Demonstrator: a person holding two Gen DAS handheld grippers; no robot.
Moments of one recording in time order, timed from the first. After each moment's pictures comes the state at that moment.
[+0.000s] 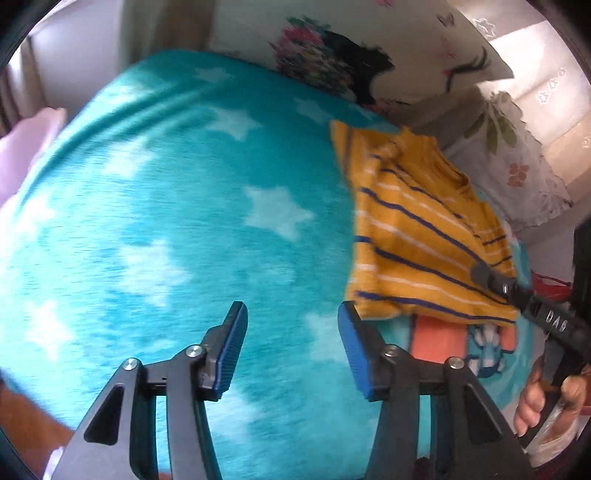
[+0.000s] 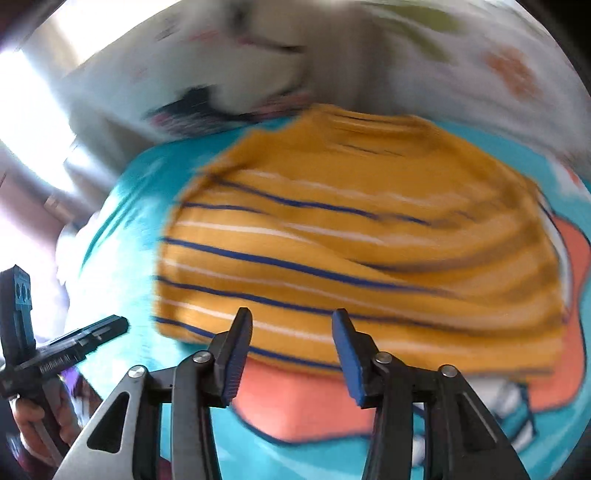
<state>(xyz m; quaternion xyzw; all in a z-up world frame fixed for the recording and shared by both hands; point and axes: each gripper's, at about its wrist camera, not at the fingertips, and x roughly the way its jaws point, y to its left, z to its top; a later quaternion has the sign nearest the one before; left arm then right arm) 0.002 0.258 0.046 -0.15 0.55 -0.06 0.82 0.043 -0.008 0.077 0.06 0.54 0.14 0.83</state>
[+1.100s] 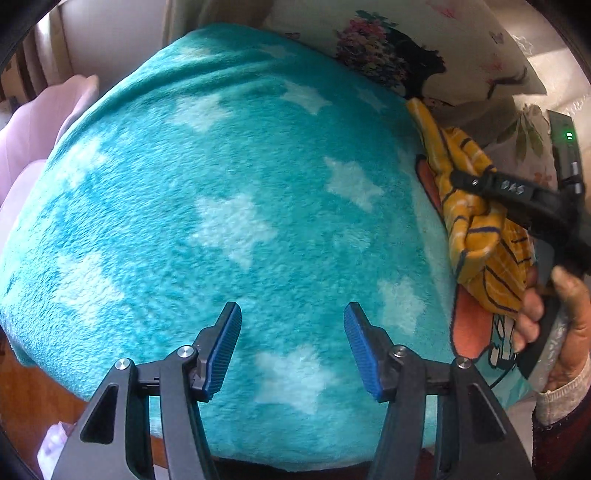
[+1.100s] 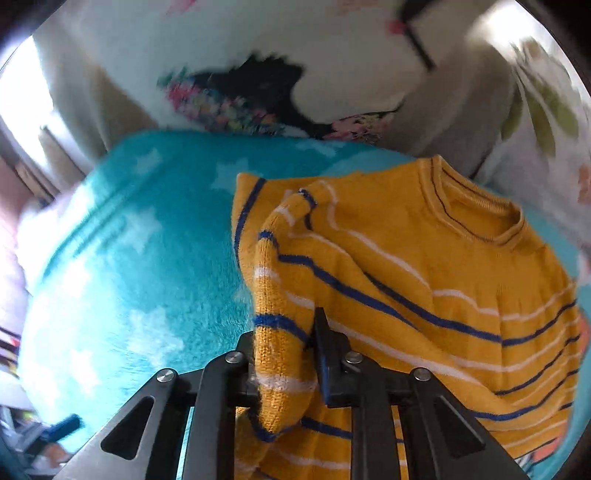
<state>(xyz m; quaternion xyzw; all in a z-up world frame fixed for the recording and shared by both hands) -0.018 0.292 0.025 -0.17 0.58 -0.03 0.80 0.130 0.052 0.052 0.03 0.53 0.09 0.84</state>
